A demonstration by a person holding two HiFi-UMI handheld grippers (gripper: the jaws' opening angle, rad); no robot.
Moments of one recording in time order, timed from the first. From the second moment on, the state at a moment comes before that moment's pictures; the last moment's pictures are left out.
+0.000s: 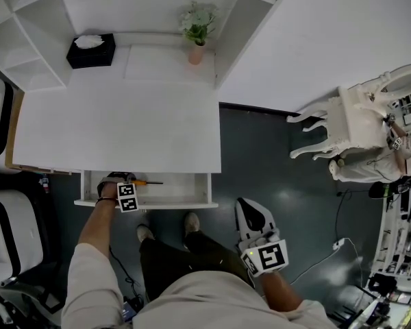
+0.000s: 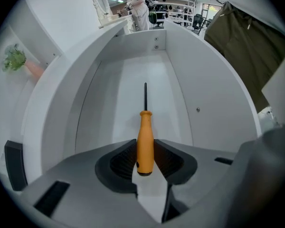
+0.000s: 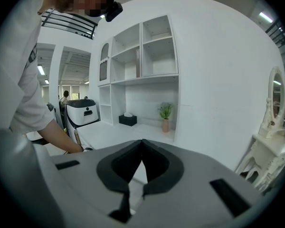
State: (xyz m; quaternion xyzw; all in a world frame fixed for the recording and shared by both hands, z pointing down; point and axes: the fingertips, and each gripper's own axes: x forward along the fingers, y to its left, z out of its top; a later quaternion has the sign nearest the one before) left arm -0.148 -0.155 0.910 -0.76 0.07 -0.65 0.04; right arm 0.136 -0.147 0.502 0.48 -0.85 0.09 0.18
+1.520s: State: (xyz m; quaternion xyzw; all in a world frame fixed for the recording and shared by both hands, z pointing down) left arm -0.142 -0.152 0.895 -0.76 0.06 -0.64 0.03; right arm 0.125 -0.156 0.498 0.46 -0.87 0.08 0.16
